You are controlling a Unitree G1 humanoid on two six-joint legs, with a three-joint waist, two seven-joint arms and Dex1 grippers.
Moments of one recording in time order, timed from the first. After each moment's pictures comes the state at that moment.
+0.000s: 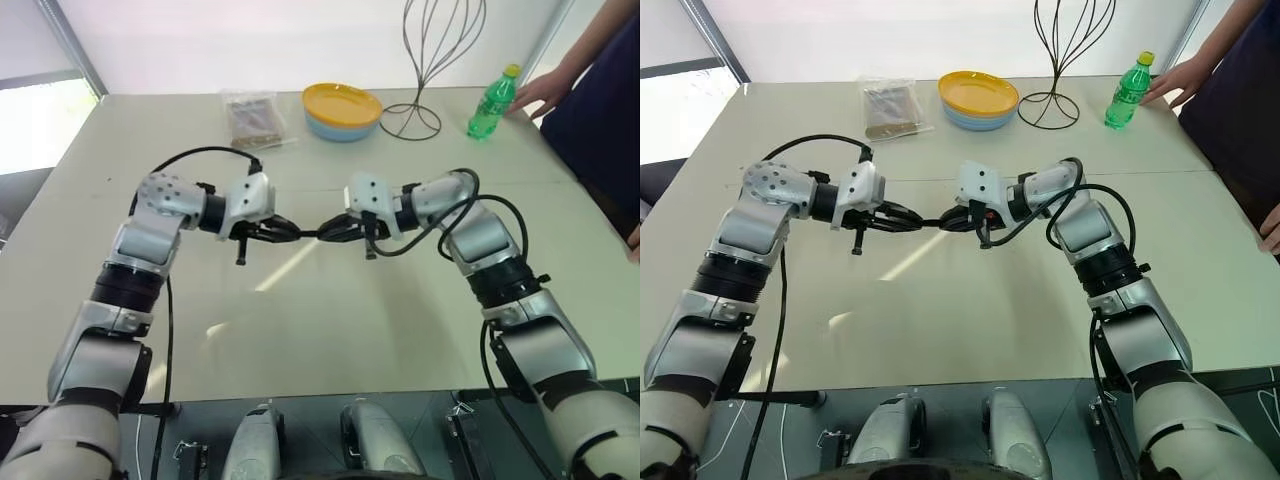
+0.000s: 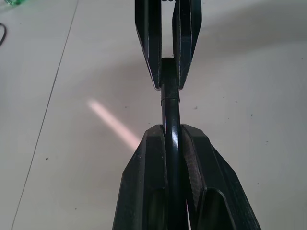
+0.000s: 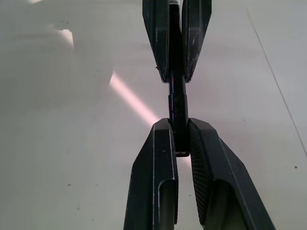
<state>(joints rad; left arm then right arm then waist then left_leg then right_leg) -0.82 0.58 -0.19 0.32 -0.10 0.10 -1.40 -0.90 -0.44 0.30 0.31 0.05 0.20 1.27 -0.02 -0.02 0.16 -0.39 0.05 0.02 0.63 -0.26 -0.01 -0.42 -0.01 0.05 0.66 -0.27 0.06</state>
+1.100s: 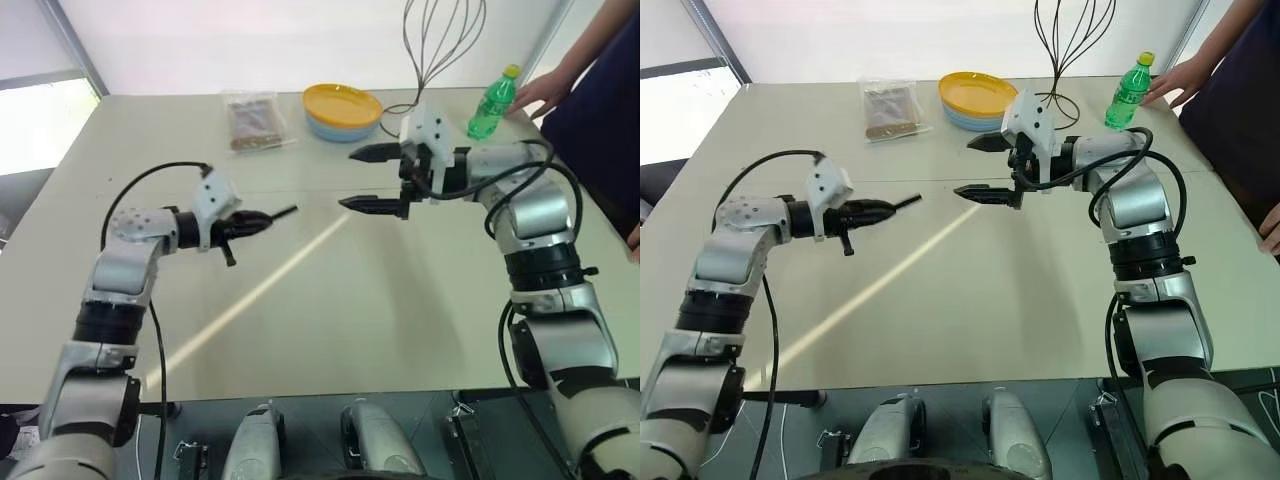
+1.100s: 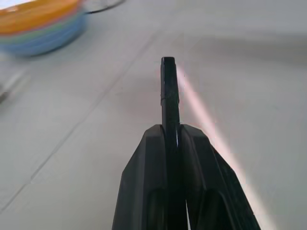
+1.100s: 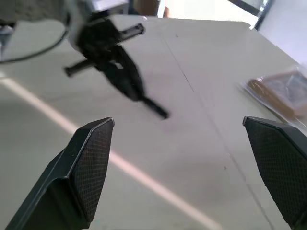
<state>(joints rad) -0.52 0.52 0.09 0.08 -0.16 0.44 -0.85 -0.88 -0.53 0.09 0.16 0.30 0.46 1.24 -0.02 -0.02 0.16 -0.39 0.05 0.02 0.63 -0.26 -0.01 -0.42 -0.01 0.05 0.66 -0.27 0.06</state>
